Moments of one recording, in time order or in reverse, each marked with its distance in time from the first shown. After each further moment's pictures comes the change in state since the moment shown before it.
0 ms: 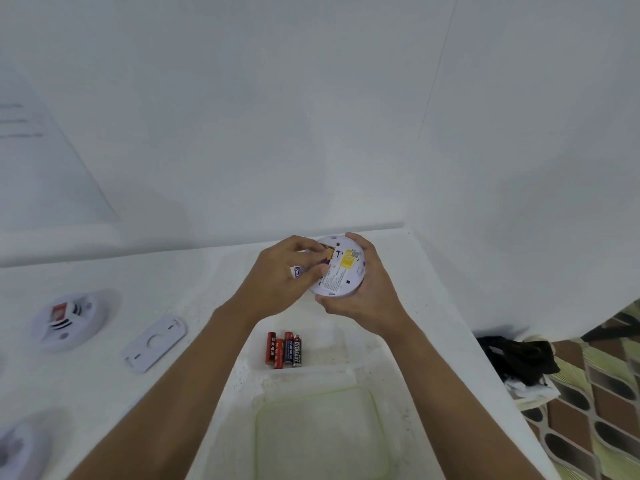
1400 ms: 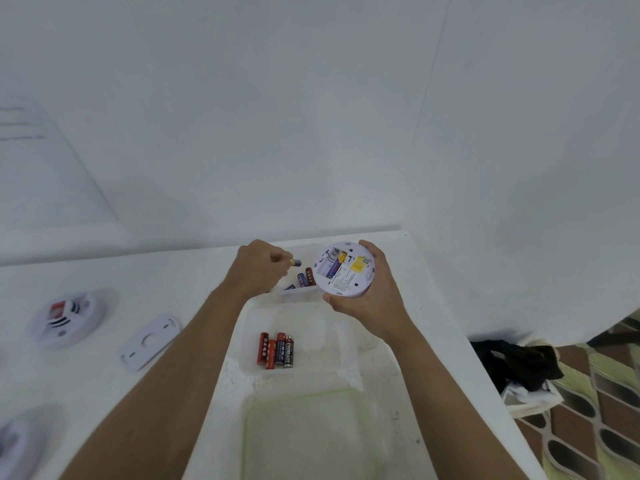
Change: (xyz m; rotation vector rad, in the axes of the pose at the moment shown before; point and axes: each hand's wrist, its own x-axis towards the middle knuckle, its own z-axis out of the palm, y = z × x) left_hand 0.020 -0.019 -0.007 0.051 -0.091 -0.571; right_hand -0.011 0.001 -0.019 0.079 0.065 0.105
